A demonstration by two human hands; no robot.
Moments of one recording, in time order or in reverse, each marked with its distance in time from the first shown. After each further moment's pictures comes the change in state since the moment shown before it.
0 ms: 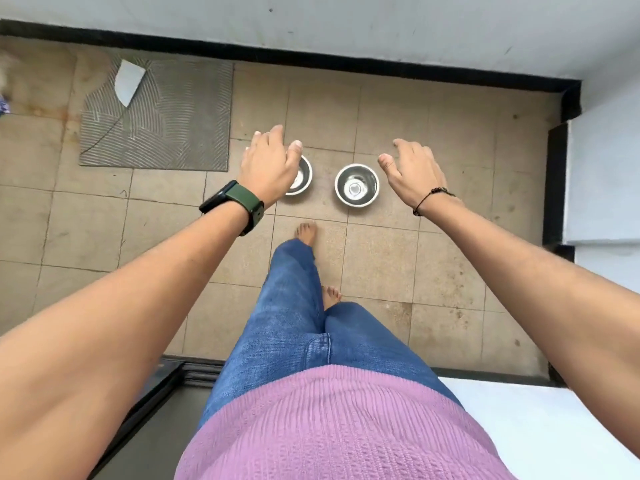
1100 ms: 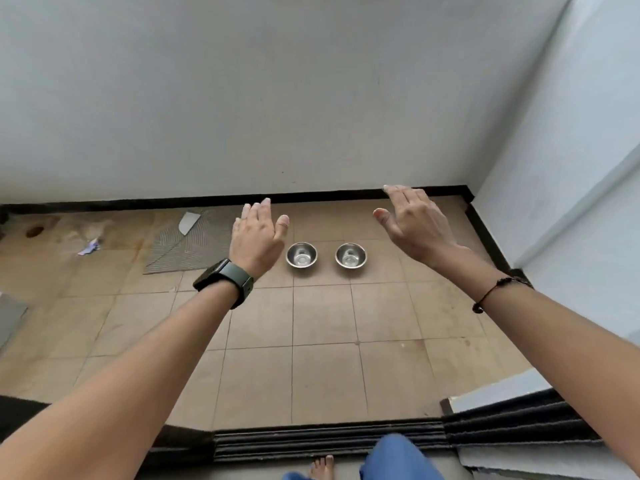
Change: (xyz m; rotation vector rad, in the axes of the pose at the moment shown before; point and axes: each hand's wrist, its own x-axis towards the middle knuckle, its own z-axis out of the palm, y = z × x) left_hand -0.442 -0.113 -0.074 0.063 0.328 0.278; right_hand -0.484 -0.132 -0.017 -0.161 0.564 -0.166
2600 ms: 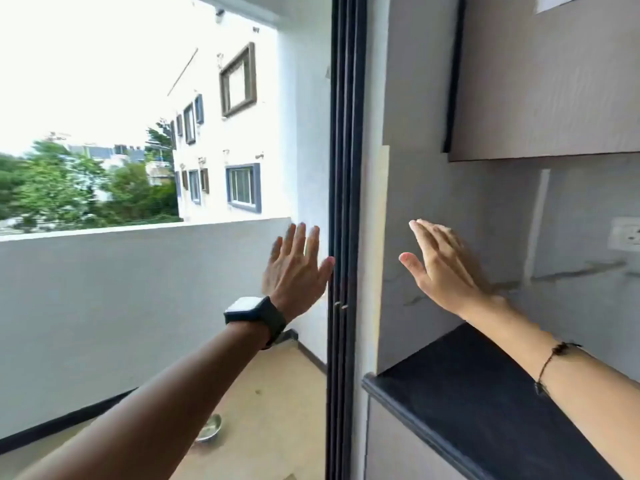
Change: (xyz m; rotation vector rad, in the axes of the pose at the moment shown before) left_hand -0.438 0.328 -0.156 0.028 0.319 0.993; right_hand -0.512 0.026 -0.400 -0.516 0.710 0.341
